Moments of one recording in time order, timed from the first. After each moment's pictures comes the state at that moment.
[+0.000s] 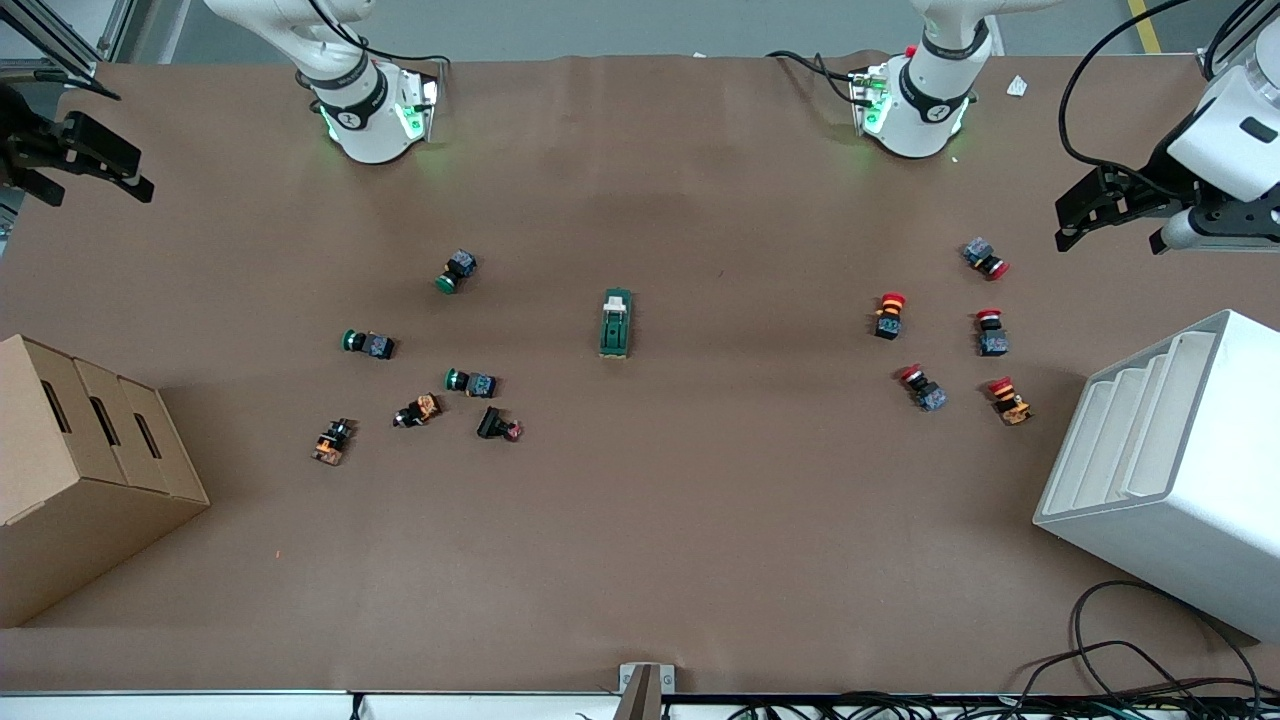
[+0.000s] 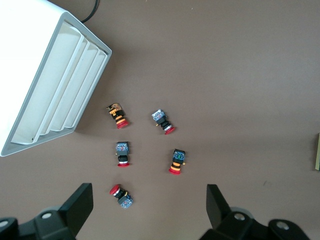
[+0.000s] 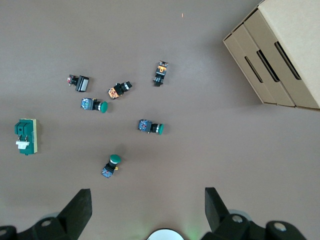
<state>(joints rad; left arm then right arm) 0.08 -0.08 -0.19 -1.63 -0.01 1.59 -0.06 -0.02 -0.15 -0.01 -1.60 0.04 1.43 -0.03</state>
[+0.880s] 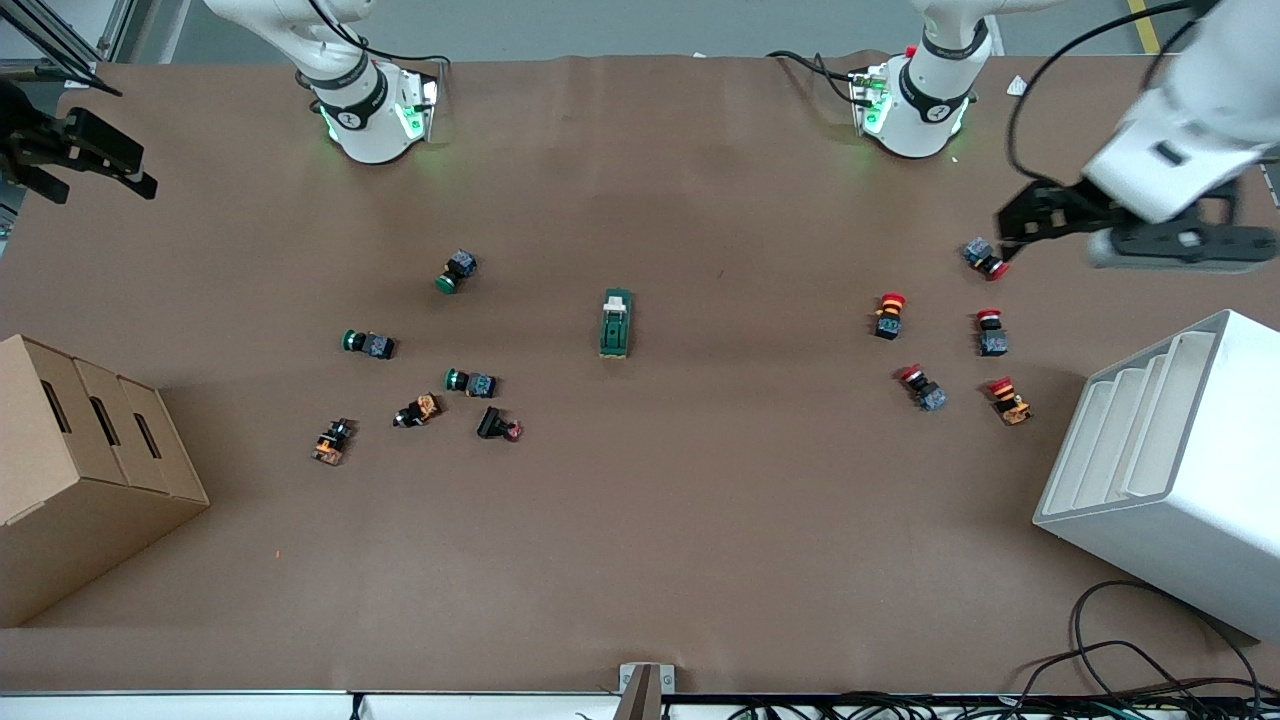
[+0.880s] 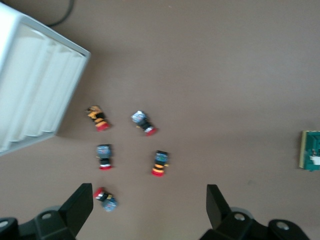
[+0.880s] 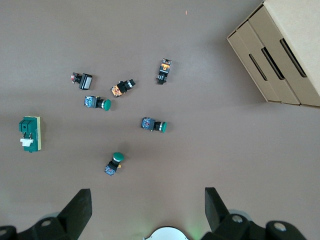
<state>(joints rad) 0.07 -0.01 -0.33 -1.59 0.00 1.60 -0.19 -0.02 -0.15 -0.01 -1.60 0.06 1.42 -0.03</state>
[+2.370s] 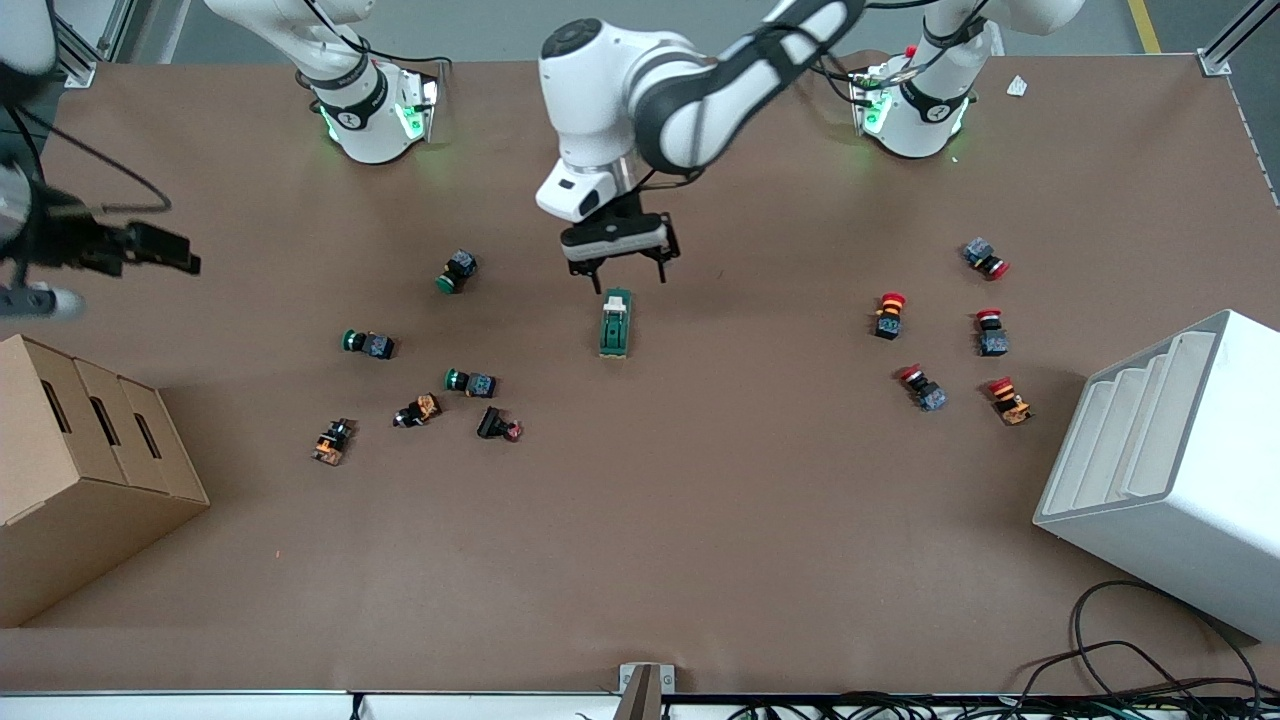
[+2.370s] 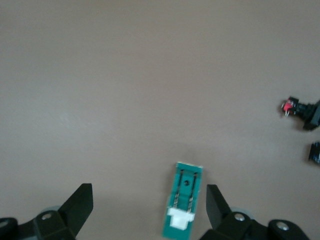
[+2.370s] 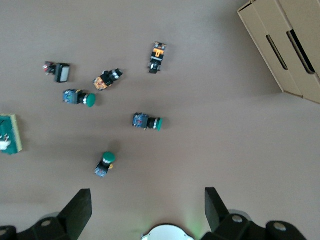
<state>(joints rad) -0.65 0.56 -0.50 -1.60 0.80 2.02 -1.66 -0.03 0.10 -0.02 -1.58 0.05 1.48 -0.03</state>
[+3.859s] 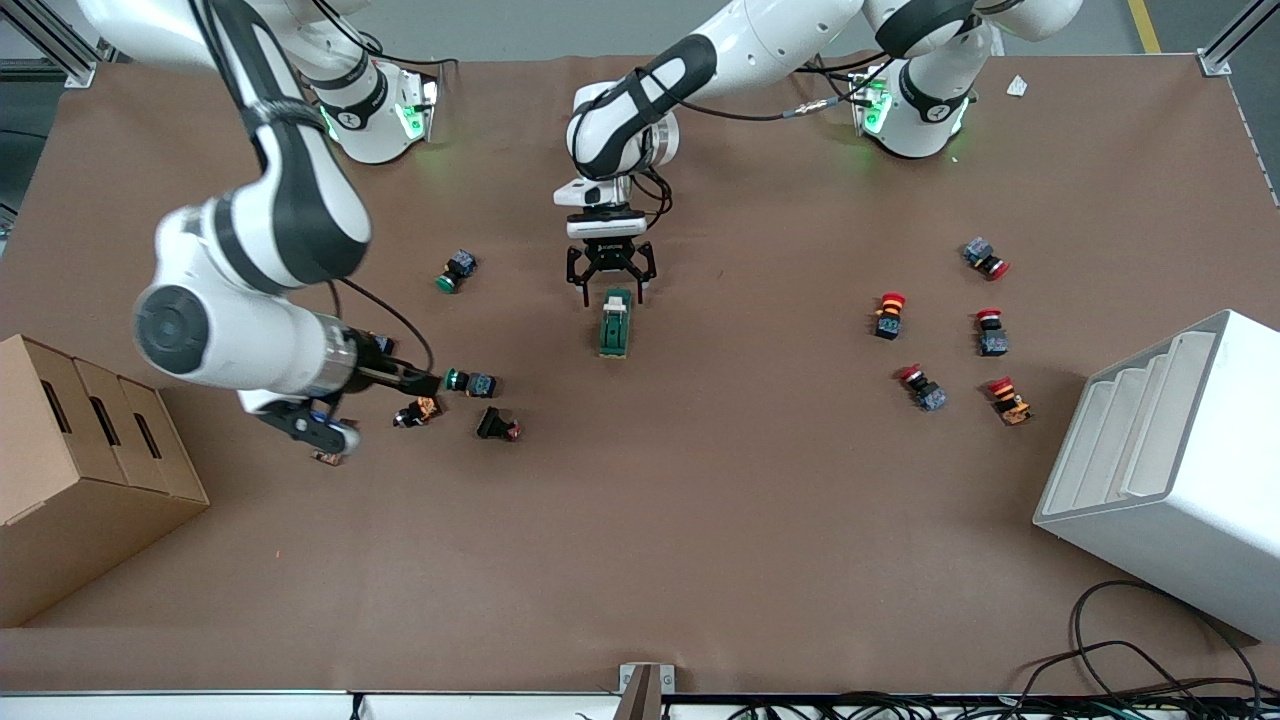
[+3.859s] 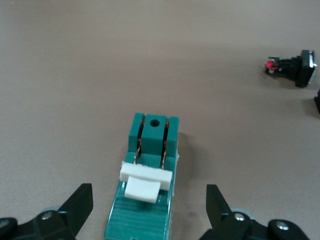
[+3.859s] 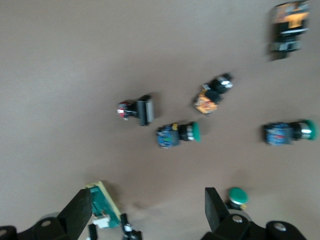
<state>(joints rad) -0.78 0.82 -0.50 -1.79 1.64 2.06 -2.37 0.28 0.42 0.01 -1.58 0.26 1.85 0.61</state>
